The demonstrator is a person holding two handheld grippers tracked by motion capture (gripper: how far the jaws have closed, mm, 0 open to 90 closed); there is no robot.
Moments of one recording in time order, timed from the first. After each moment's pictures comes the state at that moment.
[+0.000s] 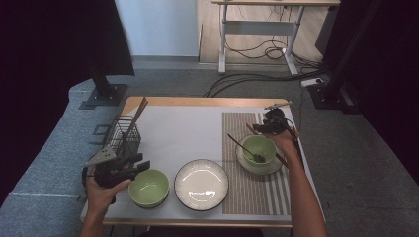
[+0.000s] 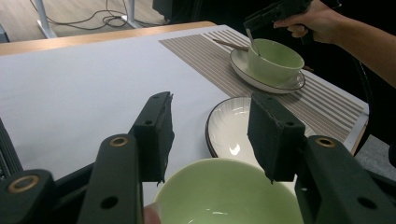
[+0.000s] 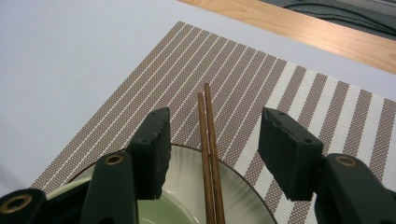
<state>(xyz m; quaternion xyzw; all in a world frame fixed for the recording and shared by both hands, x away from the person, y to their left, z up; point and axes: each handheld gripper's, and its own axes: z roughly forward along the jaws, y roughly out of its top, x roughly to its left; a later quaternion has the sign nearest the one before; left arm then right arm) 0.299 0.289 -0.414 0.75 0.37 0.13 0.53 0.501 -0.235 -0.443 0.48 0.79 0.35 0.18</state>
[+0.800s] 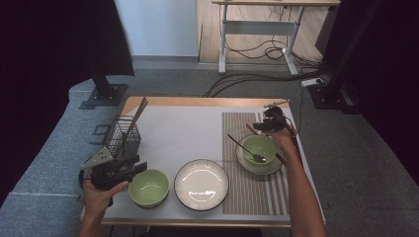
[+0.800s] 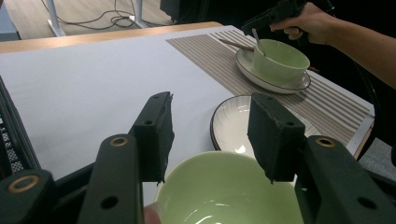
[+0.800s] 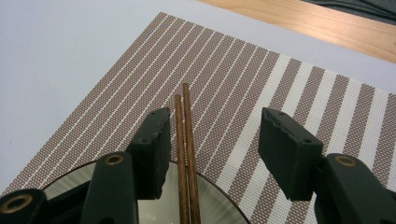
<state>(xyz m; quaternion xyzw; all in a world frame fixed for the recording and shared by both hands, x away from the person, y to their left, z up) 0.291 0.294 -0.414 0.75 0.38 0.13 0.53 0.524 -0.239 -0.458 0.49 0.79 0.33 0.17</state>
